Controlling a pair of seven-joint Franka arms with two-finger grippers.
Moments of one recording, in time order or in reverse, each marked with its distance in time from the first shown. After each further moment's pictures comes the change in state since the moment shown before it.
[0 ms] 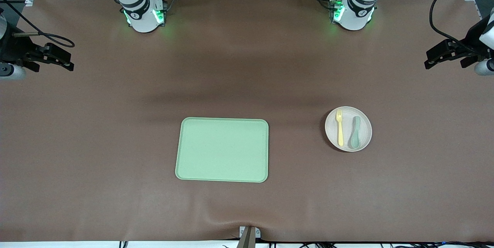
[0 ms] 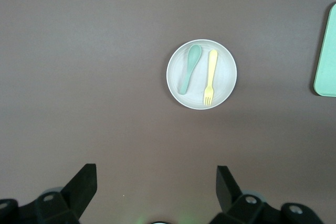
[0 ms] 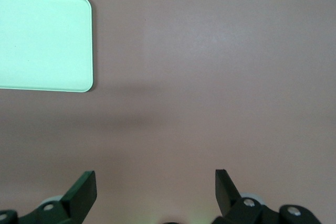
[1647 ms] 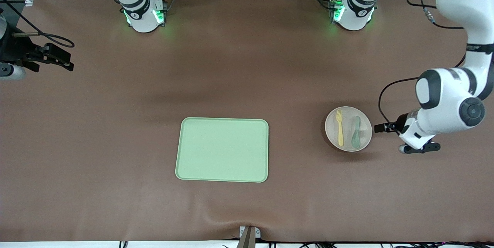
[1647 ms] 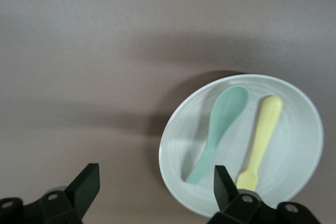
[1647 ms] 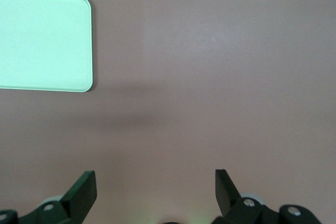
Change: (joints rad) left arm 0.049 0.502 -0.002 -0.268 -0.077 0.652 0.020; right arm -0.001 0.001 -0.001 0.000 0.000 0.000 -0.001
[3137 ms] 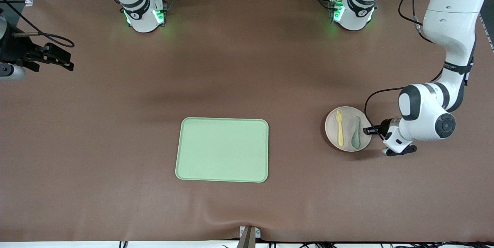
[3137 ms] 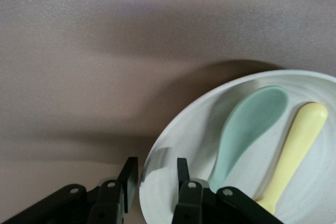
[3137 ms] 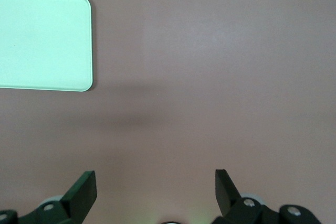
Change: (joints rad) left arm 0.006 0.117 -0.002 -0.002 -0.069 0.045 0.009; right arm 0.000 0.000 0.000 0.000 0.000 -0.002 -0.001
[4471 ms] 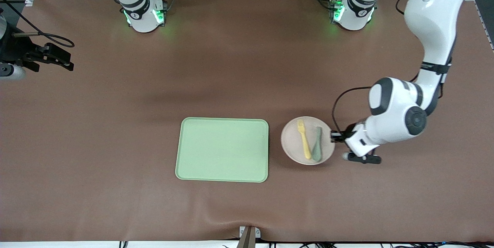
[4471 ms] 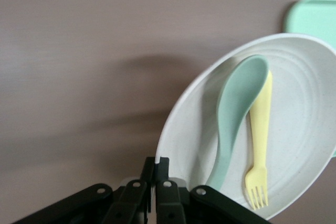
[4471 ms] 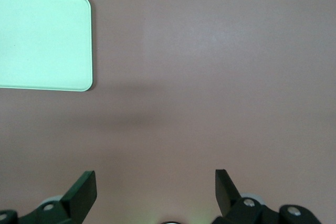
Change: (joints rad) left arm -0.107 -0.002 -0.236 0.203 -0.017 0.001 -0.043; right arm 0.000 0.000 0.000 0.000 0.000 0.000 0.000
